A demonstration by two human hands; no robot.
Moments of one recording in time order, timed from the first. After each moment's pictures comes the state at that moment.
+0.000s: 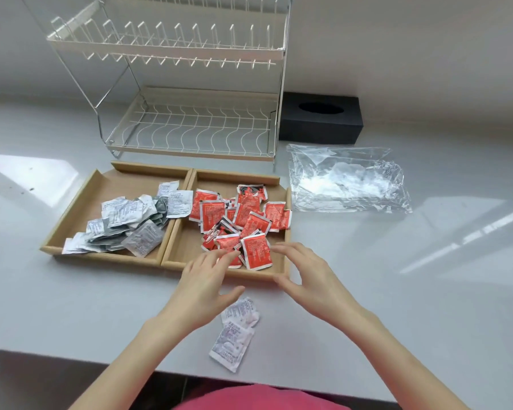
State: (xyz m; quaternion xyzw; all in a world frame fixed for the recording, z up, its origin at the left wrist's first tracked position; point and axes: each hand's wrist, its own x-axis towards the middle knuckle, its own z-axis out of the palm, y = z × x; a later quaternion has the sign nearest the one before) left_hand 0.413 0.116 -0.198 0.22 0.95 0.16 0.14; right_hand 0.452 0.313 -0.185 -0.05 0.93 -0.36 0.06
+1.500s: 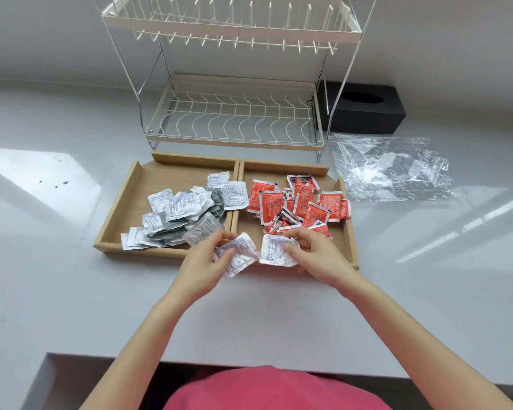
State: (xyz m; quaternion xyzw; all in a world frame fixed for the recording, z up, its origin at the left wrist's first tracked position) left_hand 0.365 0.004 -0.205 0.11 0.88 0.44 0.14; right_hand 0.400 0.203 -0.202 0.13 0.84 -0.51 0.12
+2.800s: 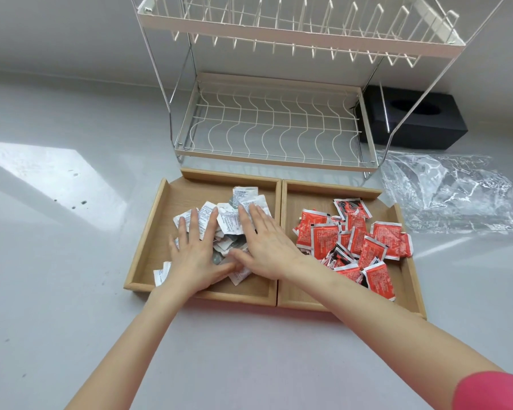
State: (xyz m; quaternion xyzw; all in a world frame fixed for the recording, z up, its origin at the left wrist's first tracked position) left_hand 0.254 -0.064 -0.259 0.08 0.97 0.18 0.16; right_hand 0.266 0.085 -0.227 -0.09 0.96 -0.16 0.20
